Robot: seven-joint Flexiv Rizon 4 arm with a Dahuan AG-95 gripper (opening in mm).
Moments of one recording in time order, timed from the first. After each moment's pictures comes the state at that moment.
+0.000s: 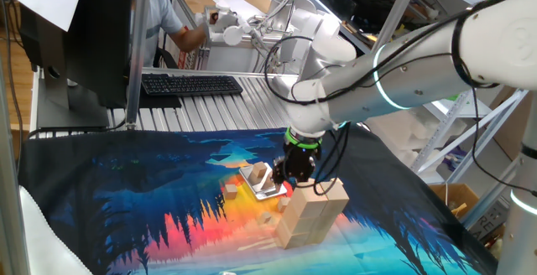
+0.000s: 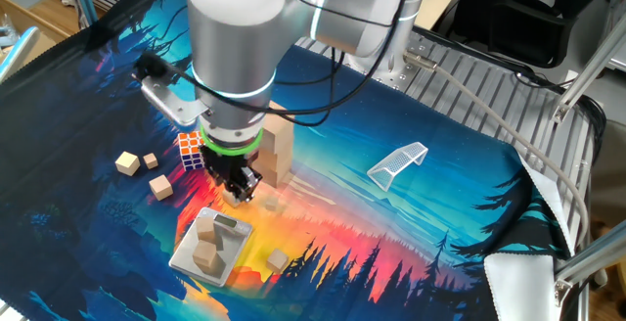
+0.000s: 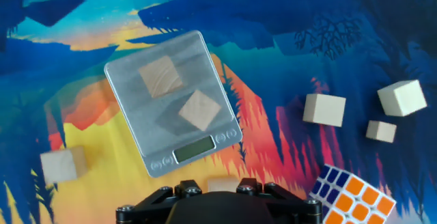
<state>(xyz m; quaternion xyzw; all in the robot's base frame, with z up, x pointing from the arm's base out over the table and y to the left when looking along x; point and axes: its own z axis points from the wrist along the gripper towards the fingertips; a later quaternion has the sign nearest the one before) 0.600 -0.050 0.068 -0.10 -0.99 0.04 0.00</state>
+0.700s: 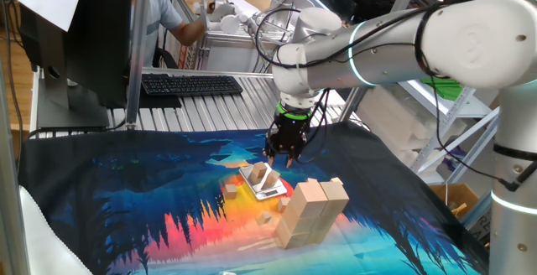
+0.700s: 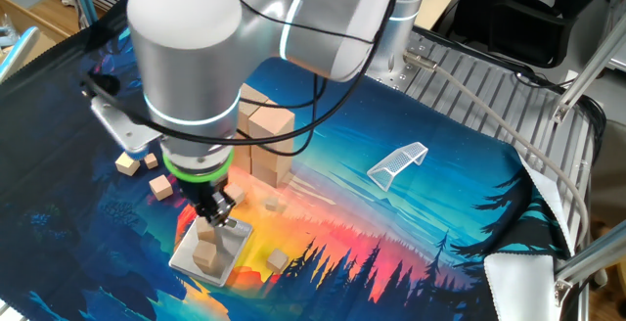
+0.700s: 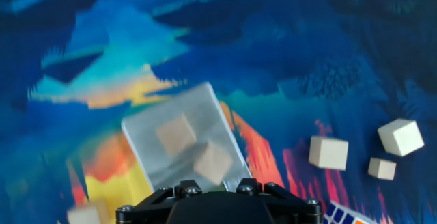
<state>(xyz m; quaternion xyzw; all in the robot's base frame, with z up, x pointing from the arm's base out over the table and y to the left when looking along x) 0.663 -0.053 0.080 -0.16 -0.99 0.04 0.00</state>
